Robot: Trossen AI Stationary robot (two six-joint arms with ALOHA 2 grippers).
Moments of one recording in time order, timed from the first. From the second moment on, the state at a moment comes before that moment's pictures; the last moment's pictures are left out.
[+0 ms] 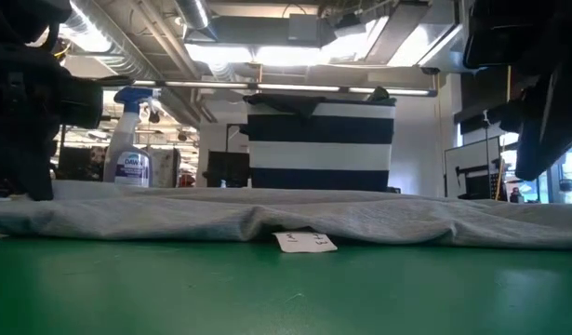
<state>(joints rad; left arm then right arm) -0.43 1.00 0.34 -0.35 -0.14 -1.17 0.58 1.44 0.78 -0.35 0.13 0.96</state>
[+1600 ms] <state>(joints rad) -0.43 0.75 0.44 -0.91 -0.24 -1.04 0.60 1.54 0.78 -0.34 0.41 0.83</state>
